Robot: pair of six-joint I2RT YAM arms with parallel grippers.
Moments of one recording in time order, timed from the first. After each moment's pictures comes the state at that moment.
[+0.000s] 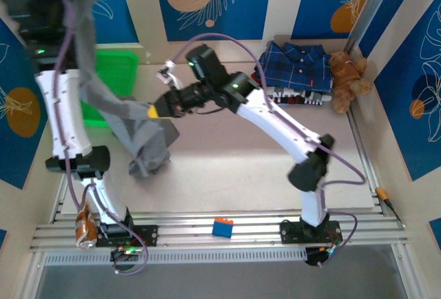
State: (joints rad) left arm -0.01 1.94 2.70 -0.17 0.25 -0.75; right arm 0.84 1.84 2.03 -0.73 -0.85 0.71
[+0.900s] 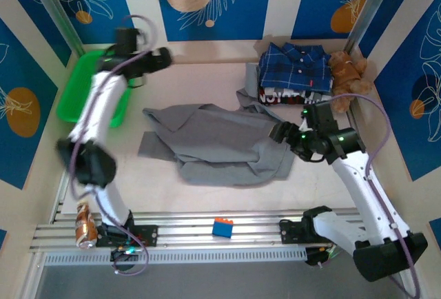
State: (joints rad) left arm -0.13 1.70 1.85 -0.83 0.08 -0.39; right arm 0.33 1.02 1.09 -1.08 -0.20 0.77
